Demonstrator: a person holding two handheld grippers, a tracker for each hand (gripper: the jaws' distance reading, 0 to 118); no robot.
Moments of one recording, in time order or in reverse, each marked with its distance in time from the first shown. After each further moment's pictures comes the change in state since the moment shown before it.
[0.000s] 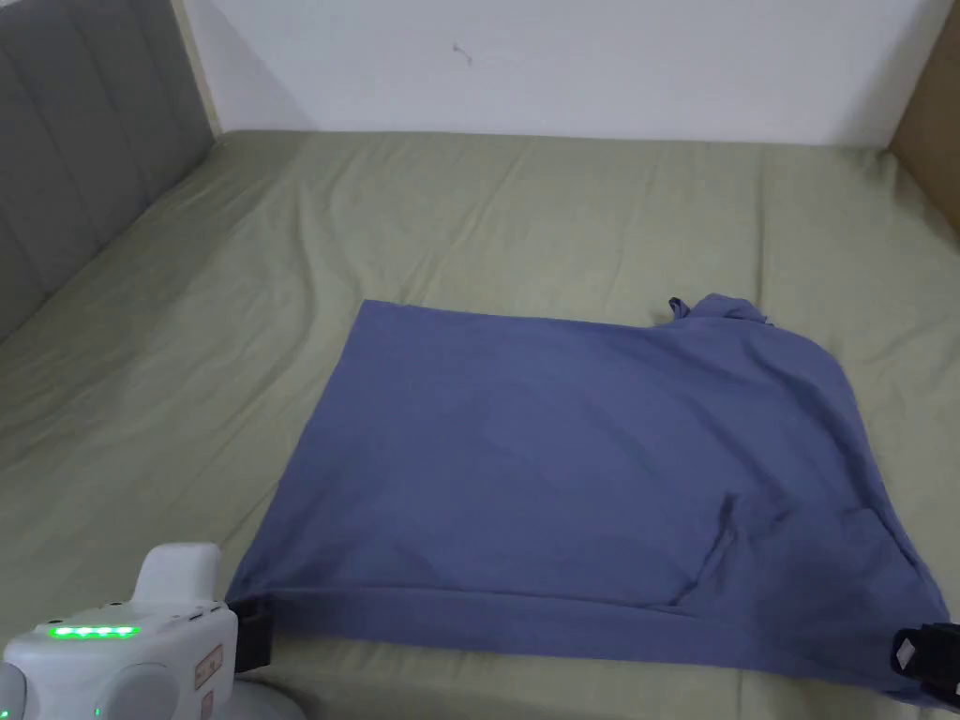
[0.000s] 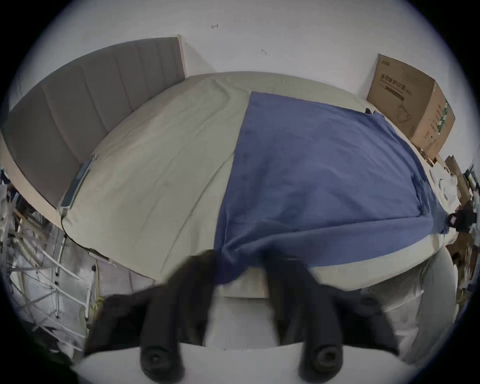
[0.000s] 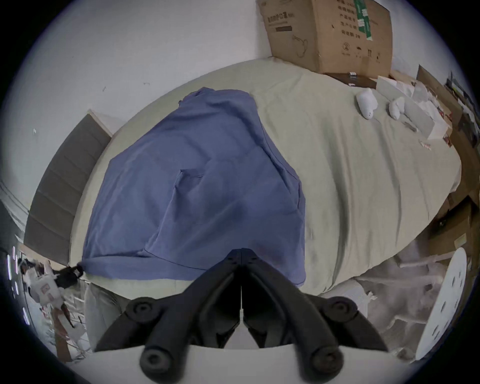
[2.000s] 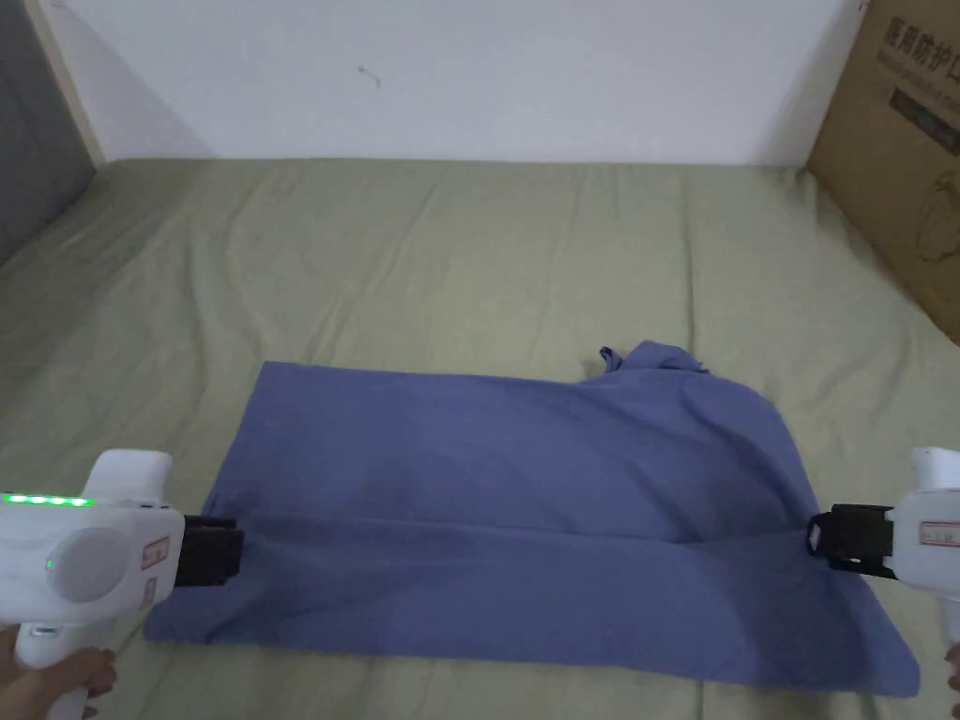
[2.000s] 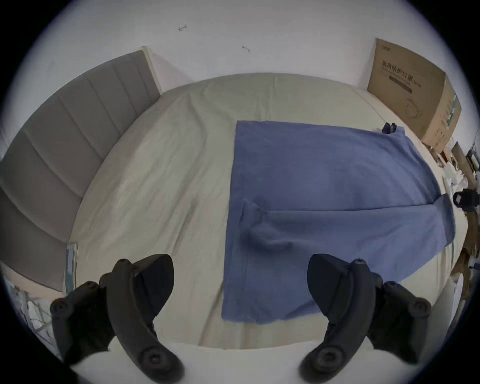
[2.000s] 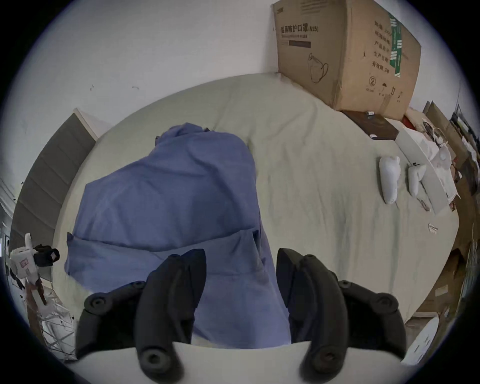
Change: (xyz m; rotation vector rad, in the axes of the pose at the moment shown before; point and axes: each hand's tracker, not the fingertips) left arm 0.030 0.172 -0.058 -0.025 -0.006 -0.114; right arm -0.015 0.151 -0.062 0.038 -0.087 0.109
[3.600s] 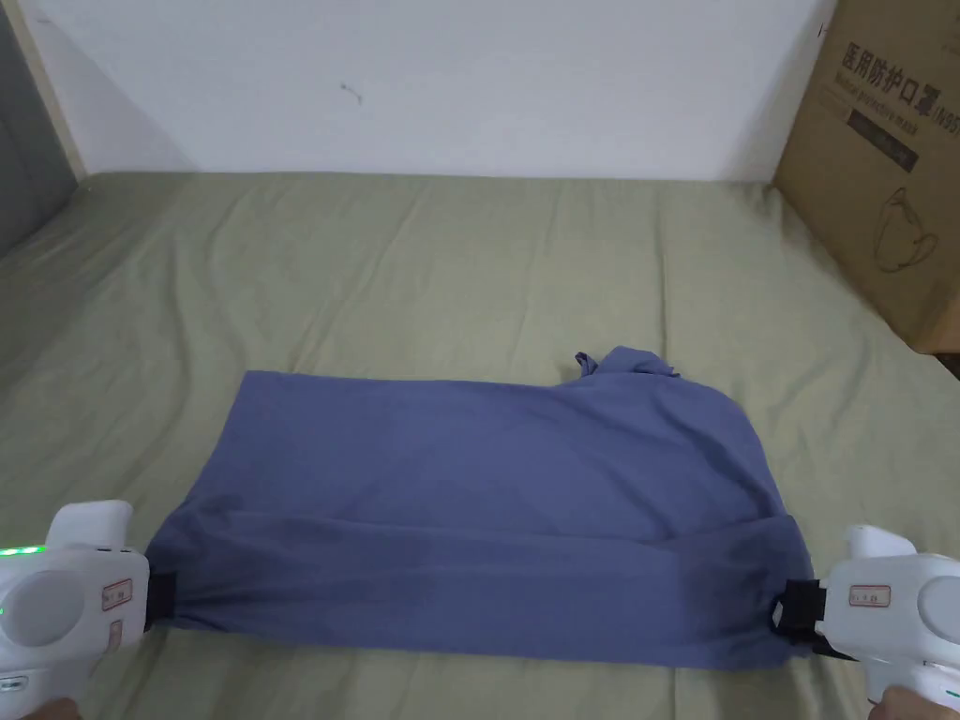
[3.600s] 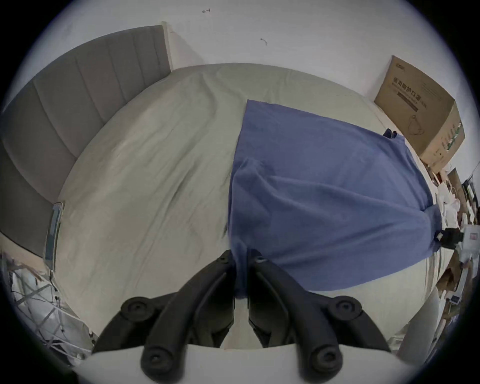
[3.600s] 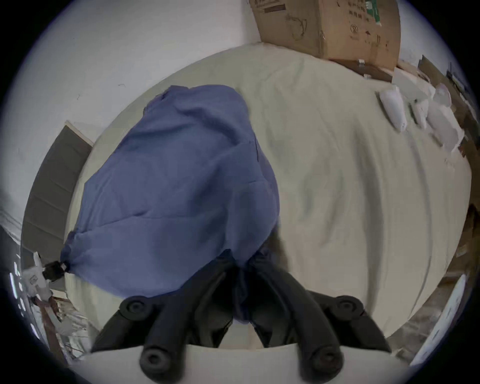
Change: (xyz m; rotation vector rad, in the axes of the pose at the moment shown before) left arm -0.004 -0.033 -0.002 -0.056 -0.055 0.125; right arm -0.004 -0.051 -0.026 -0.107 0.035 -0.128
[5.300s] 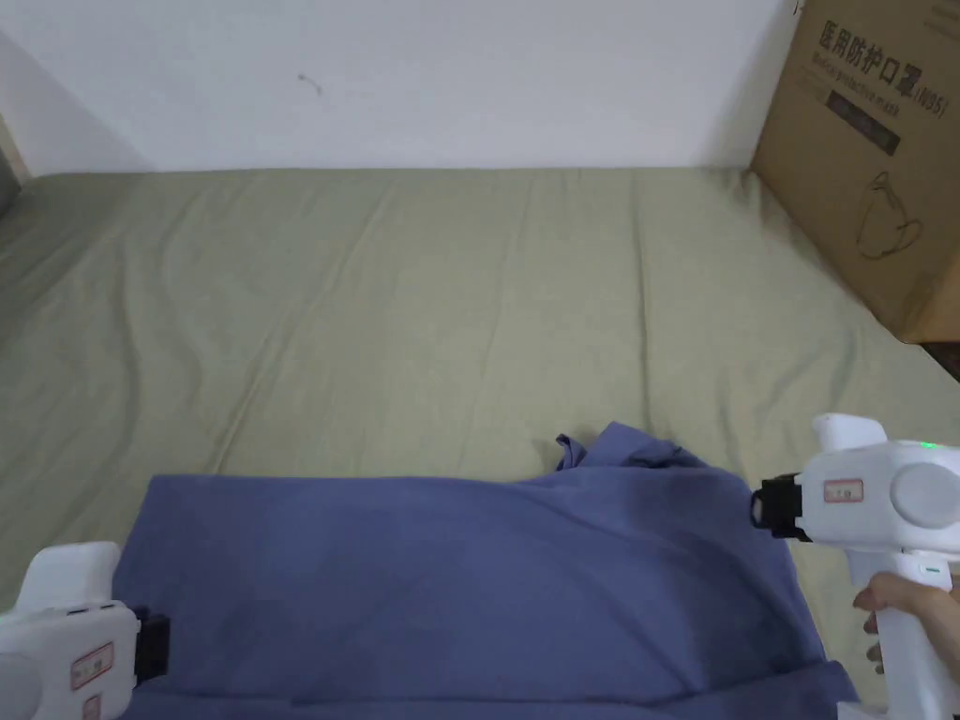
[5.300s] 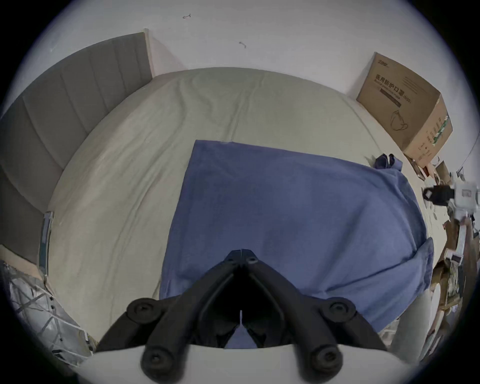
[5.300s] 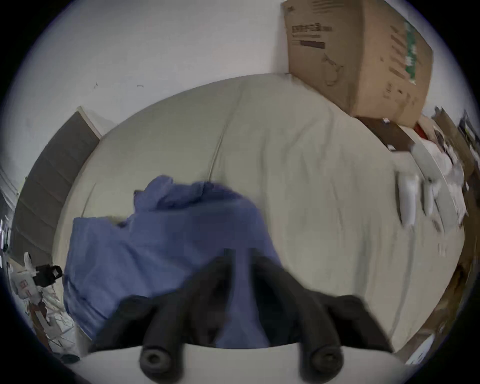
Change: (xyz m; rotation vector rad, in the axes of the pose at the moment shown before) left arm 0.030 0.013 -0.009 0.014 -0.061 -0.035; right arm -0.017 0.109 -0.019 0.075 -0.004 0.185
